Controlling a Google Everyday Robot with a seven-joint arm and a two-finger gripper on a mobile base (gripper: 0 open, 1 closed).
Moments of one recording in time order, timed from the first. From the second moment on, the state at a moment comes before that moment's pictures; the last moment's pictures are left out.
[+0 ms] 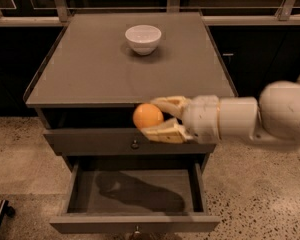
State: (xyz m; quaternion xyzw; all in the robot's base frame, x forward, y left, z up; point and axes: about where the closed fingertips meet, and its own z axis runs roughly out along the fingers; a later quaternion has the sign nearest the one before) arm 0.477 -0.022 0.861 -0.52 0.63 0.29 0.50
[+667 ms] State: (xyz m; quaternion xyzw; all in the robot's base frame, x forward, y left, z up) arm 0.464 -0.056 0.809 -0.47 0.68 0.25 0.50
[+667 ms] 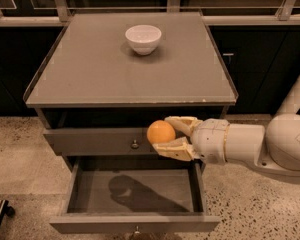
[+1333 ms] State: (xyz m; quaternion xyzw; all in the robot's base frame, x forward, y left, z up) arm 0.461 -0.064 0.731 -0.39 0.71 0.25 0.53
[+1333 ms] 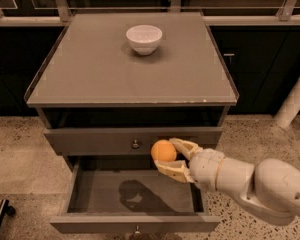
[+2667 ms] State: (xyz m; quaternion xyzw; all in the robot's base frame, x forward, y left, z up) arm 0.476 -0.079 0.536 -0.27 0.79 0.23 0.50
